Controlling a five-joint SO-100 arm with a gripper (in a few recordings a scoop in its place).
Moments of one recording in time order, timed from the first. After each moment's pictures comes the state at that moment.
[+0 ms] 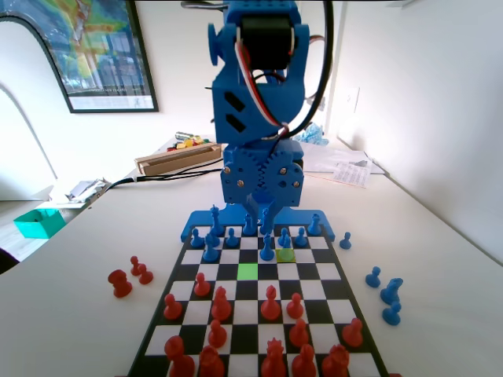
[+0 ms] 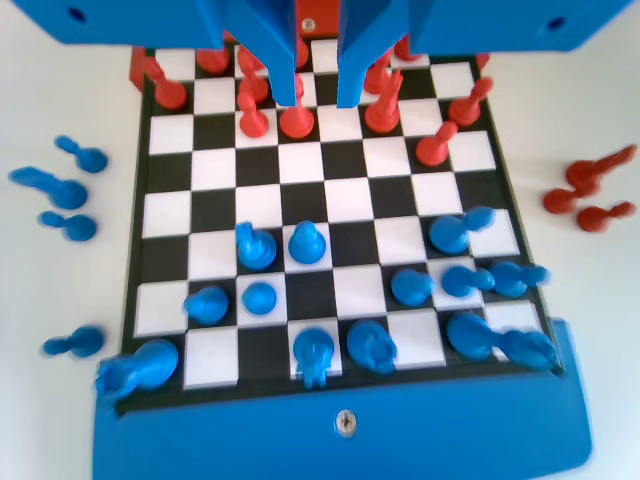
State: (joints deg) arm 0.4 97.6 119.4 59.9 -85.3
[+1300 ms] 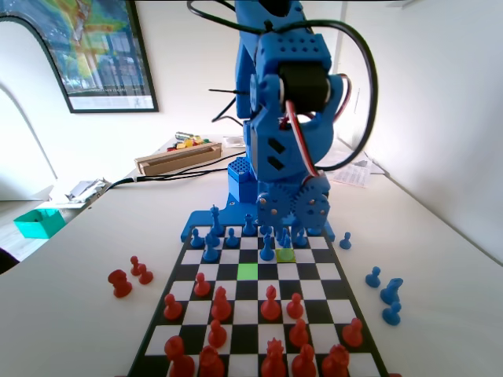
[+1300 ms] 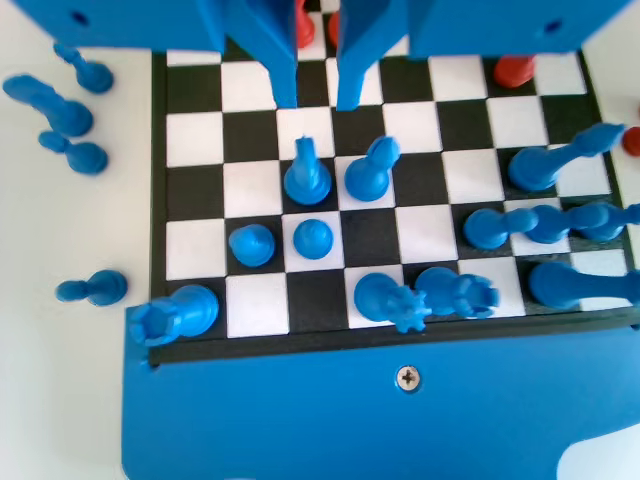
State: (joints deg) arm -9.1 88.2 121.9 55.2 -77.3
